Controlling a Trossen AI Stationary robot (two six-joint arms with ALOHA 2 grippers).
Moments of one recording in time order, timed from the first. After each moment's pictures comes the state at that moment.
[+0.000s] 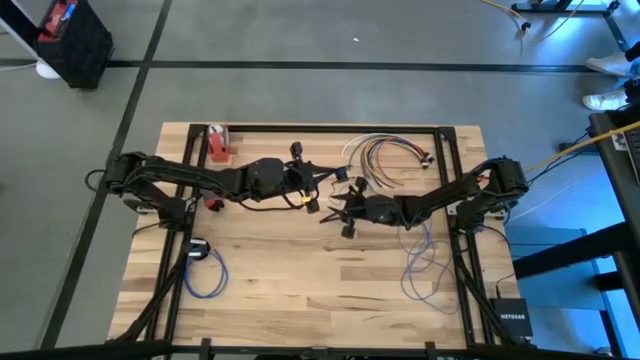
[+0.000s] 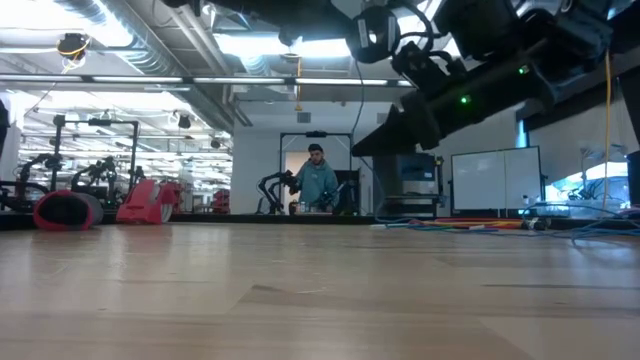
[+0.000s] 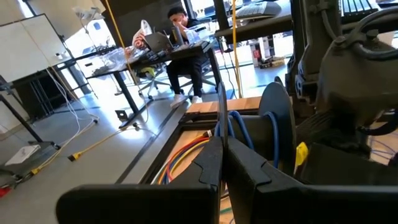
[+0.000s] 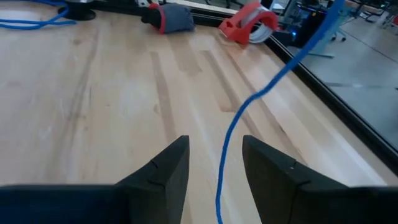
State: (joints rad) left arm 0.03 1.49 1.02 0.38 -0.36 0.24; right arm 0.08 1.65 0.59 0.69 0.39 -0.09
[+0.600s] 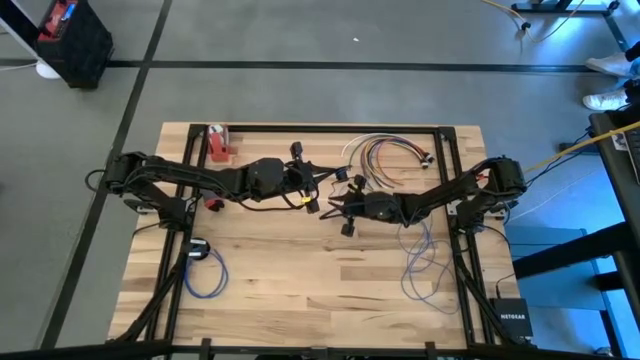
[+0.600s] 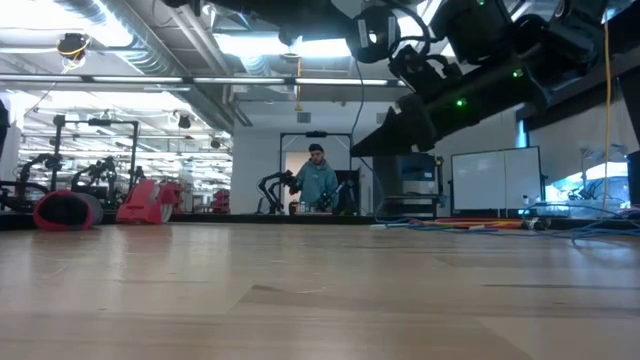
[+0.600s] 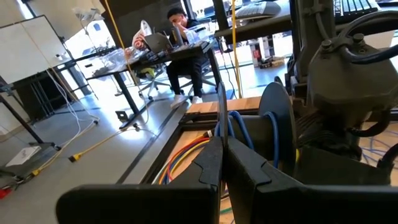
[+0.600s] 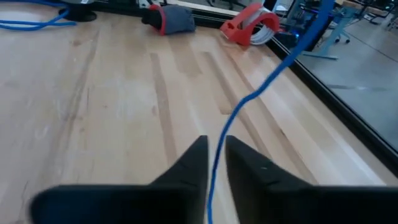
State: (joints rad) left arm 0.03 1.49 1.02 0.38 -0.36 0.25; right arm 0.05 1.66 0.59 0.70 0.35 -0.10
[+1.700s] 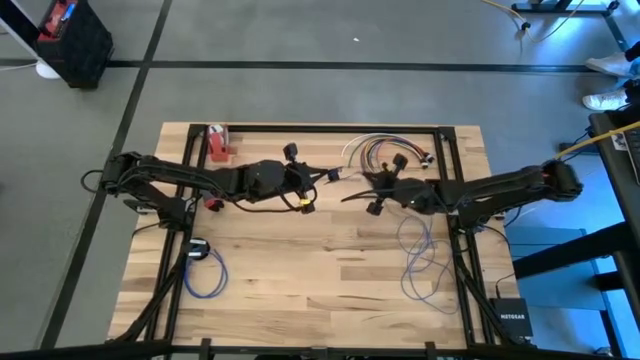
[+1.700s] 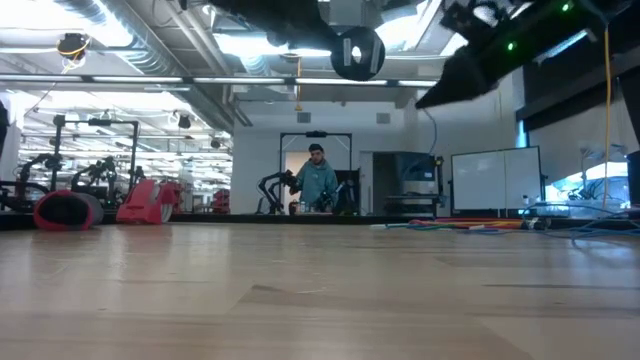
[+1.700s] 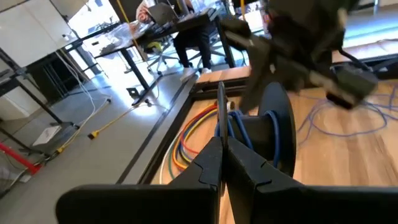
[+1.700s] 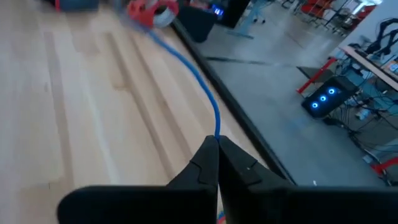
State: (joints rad) left arm 0.01 1.46 1.02 0.20 -0.44 0.27; right arm 0.05 1.10 0.59 0.06 0.67 -0.12
